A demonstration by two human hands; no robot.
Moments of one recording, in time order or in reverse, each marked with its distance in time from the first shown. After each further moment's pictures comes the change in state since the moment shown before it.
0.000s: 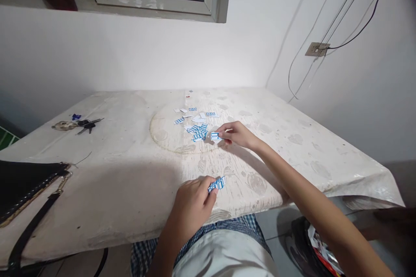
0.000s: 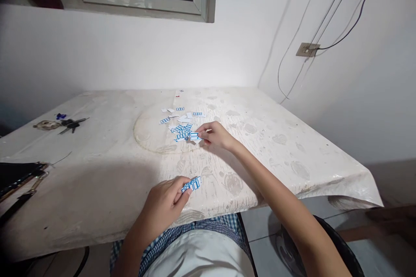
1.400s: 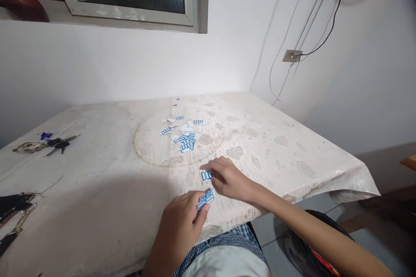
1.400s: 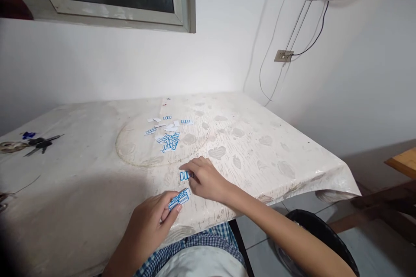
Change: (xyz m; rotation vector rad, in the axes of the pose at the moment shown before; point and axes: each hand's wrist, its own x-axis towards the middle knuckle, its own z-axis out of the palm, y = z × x) left_hand 0.002 -0.004 0.002 0.083 0.004 0.024; right_hand -0.075 0.009 0.048 -0.402 0.067 -0.304
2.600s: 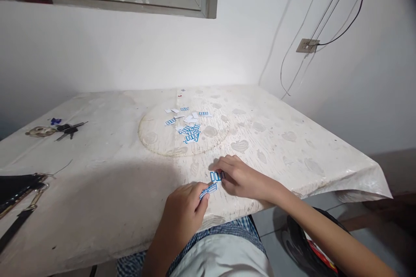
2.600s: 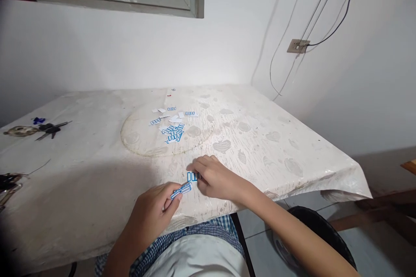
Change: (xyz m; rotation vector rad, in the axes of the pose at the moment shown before) left_hand -0.001 -0.001 0.002 -0.071 0.051 -0.011; right_hand -0.011 -0.013 -0.027 -0.051 -0.225 -0.091
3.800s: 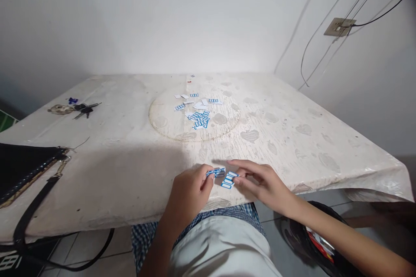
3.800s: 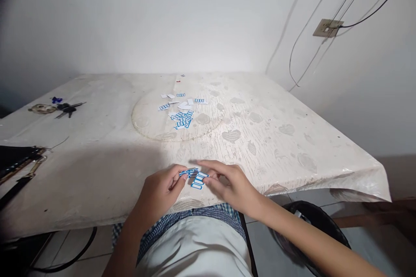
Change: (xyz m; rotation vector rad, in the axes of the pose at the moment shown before) left_hand -0.001 0.008 -0.004 -0.050 -0.012 -0.149; right_hand -0.037 -0.023 0.017 0.605 0.203 0.265
